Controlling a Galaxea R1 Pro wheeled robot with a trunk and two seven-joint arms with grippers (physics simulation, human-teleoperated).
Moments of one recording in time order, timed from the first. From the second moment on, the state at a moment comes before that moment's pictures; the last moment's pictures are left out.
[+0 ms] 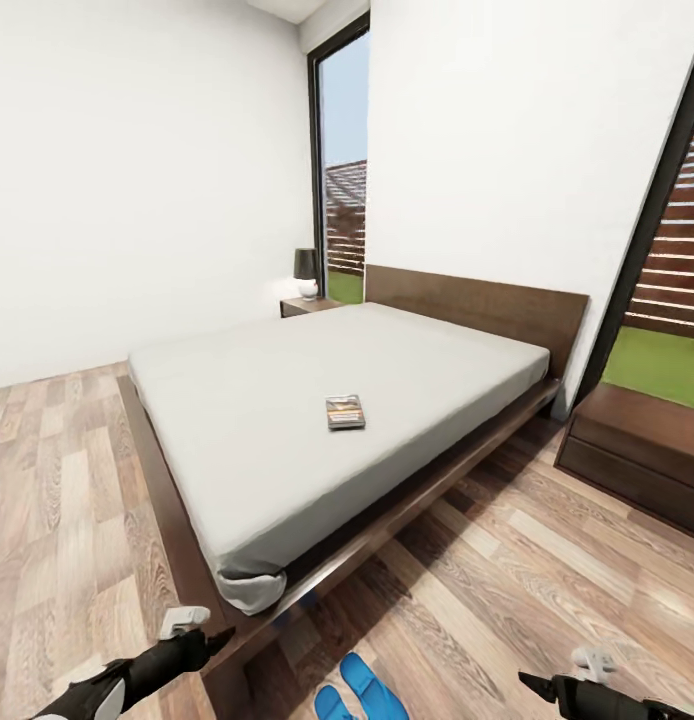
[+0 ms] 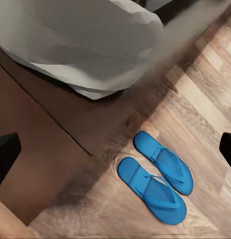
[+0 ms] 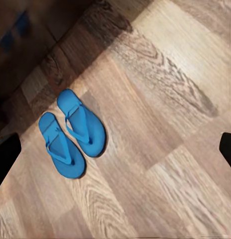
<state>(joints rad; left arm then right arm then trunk) -0.55 0.16 0.78 -0.18 -0.53 -0.08 -0.76 -0.52 -0.38 -0.24 -0.04 -0.01 0.00 0.82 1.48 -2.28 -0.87</state>
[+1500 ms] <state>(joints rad) -0.50 0.16 0.78 -0.09 -0.55 -0.10 -0.63 -0.52 -0.38 -0.24 0.03 -0.01 -0.02 0.73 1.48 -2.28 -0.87</state>
